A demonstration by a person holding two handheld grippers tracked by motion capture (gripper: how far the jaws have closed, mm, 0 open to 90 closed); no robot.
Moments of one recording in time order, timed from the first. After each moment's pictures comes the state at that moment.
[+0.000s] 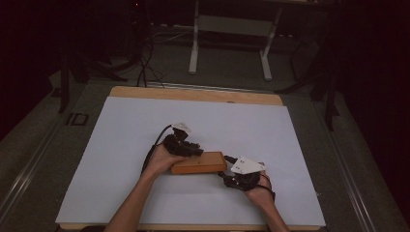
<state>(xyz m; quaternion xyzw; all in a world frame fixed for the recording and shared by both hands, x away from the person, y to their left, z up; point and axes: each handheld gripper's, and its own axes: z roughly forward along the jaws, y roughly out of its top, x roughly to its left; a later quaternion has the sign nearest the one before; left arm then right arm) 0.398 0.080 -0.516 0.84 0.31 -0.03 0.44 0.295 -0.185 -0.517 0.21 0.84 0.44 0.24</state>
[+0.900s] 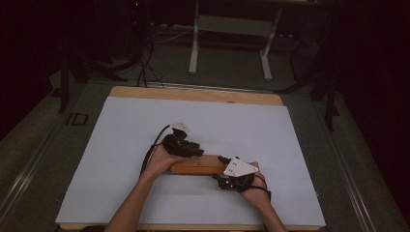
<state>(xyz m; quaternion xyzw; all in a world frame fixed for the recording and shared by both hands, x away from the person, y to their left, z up) 0.395 0.084 -0.512 0.83 0.30 -0.03 0.47 0.292 -0.168 -0.516 0.17 0.85 0.44 0.25</state>
